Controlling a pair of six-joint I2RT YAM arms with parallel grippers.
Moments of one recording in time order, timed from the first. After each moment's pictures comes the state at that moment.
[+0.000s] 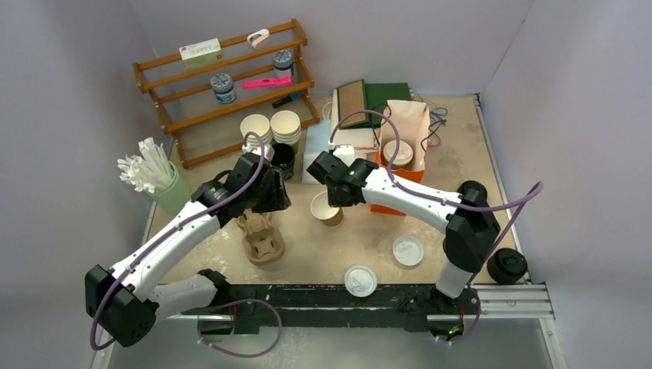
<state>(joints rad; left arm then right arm) -0.59 1.09 0.95 -0.71 -0.05 -0.64 0.94 1.72 1.41 -0.89 0.41 0.80</state>
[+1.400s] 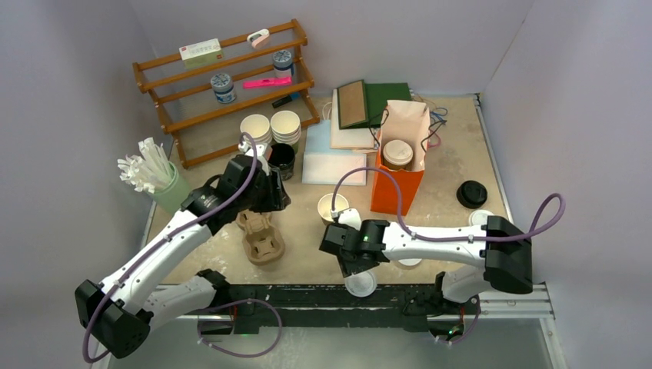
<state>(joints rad) -0.58 1.01 0.94 -0.68 -0.02 -0.59 1.29 1.45 0.98 -0.95 0.28 0.94</state>
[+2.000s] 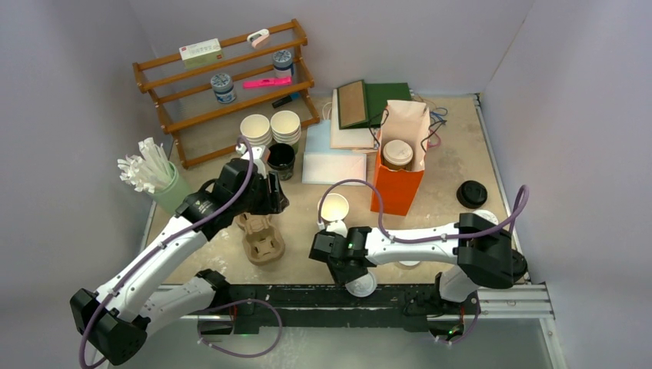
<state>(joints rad) -0.58 0.95 0.91 -0.68 -0.02 -0.55 1.33 1.57 0.97 -0.83 0.15 0.91</state>
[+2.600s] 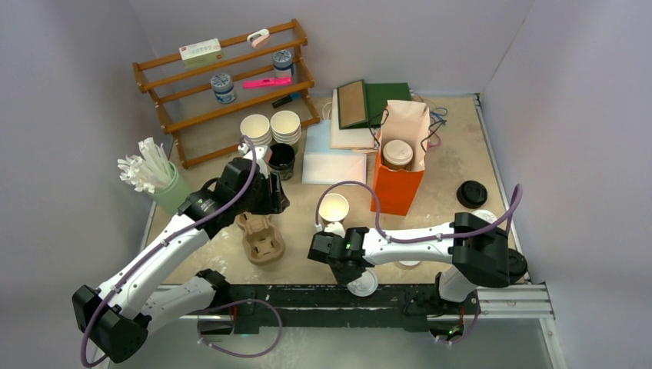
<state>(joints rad) -0.58 0.97 0.91 -0.68 -0.01 -0.54 1.33 1.60 0.97 -0.81 0.13 0.88</state>
